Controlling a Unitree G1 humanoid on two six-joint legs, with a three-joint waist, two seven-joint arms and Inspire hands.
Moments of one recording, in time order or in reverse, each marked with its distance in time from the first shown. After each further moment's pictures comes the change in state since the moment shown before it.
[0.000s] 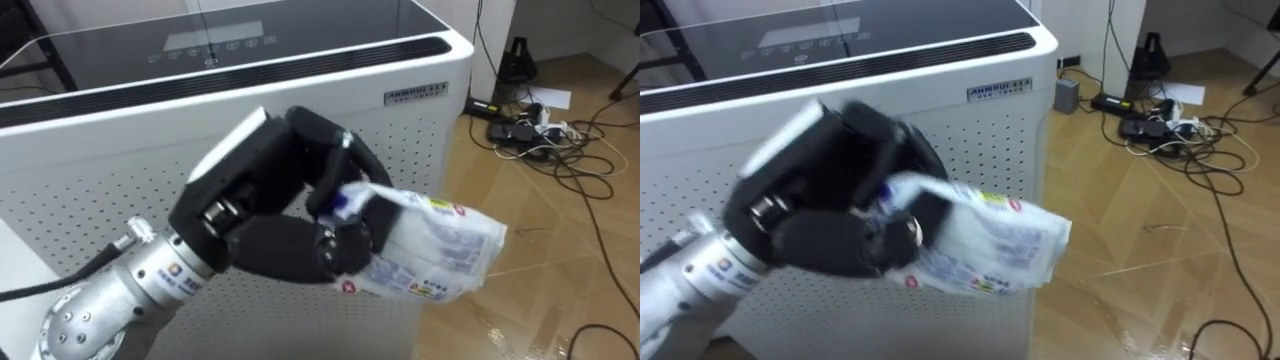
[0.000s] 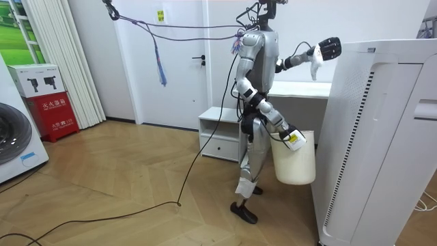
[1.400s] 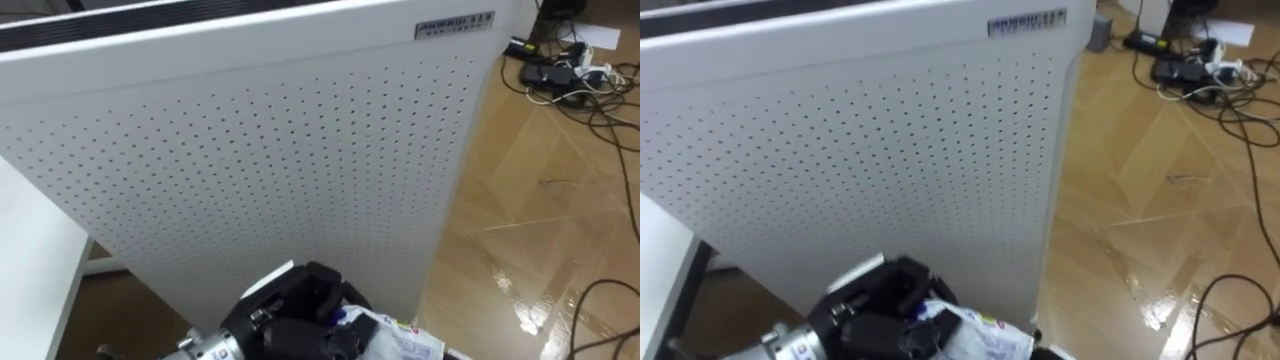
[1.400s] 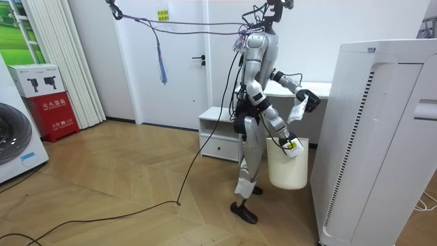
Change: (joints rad) left arm 0.090 -0.153 -0.146 0.603 0.086 -0.010 -0.105; right arm -0.270 0.042 0.065 0.300 0.082 -0.065 -0.058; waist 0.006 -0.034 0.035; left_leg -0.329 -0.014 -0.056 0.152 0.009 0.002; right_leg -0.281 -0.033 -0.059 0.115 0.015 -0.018
